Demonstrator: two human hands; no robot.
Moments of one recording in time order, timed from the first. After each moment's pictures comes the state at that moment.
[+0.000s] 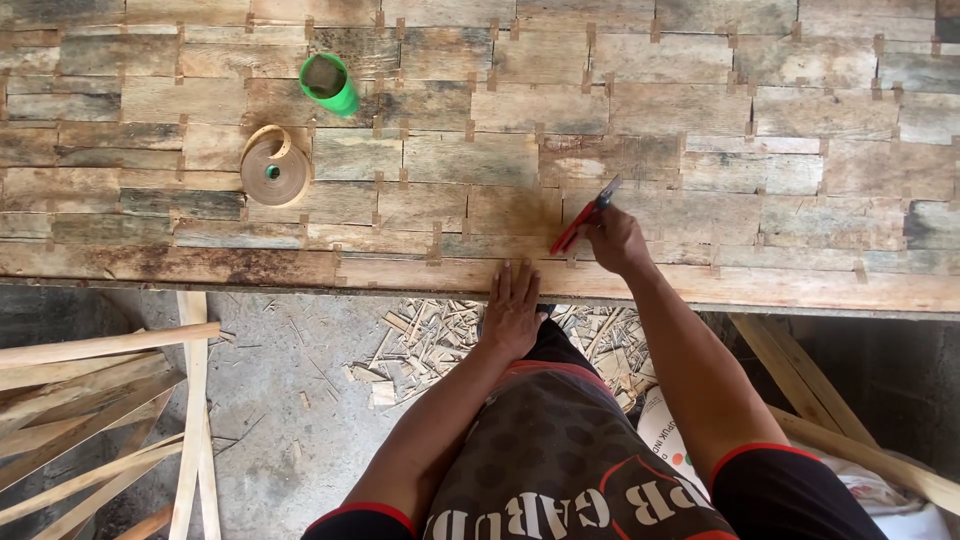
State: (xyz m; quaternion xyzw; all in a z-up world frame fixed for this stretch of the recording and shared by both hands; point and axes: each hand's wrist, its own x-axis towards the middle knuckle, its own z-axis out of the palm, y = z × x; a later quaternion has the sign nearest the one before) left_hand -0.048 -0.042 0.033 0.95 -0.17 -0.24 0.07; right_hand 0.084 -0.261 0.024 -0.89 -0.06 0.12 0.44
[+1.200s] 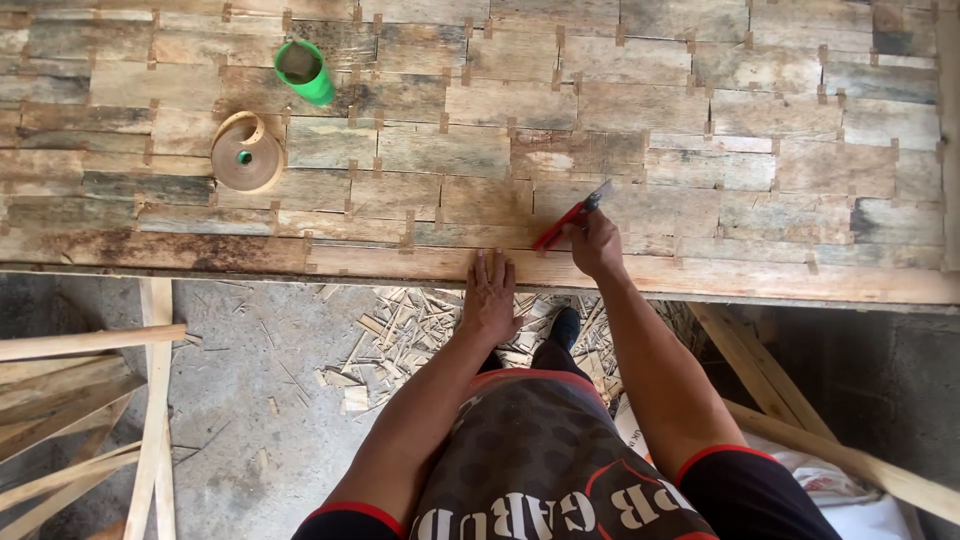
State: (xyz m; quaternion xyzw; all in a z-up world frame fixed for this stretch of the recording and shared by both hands) left_hand -0.047 -0.060 0.060 0.95 -0.15 -0.27 0.03; right_hand 0.050 -0.277 0.008 -0.89 0.03 0.03 0.45
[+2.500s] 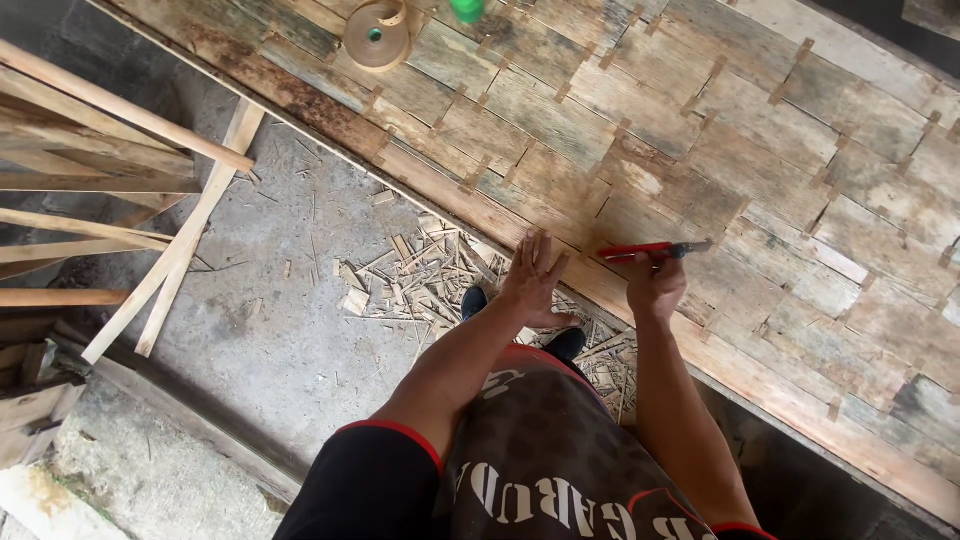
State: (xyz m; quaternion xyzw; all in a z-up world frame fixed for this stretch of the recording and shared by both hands) left_hand -0.053 -0.109 0.051 0.96 -0.03 -0.29 0.06; right_hand 0.051 -0.317 -0.015 -0.84 0.03 0.00 0.54
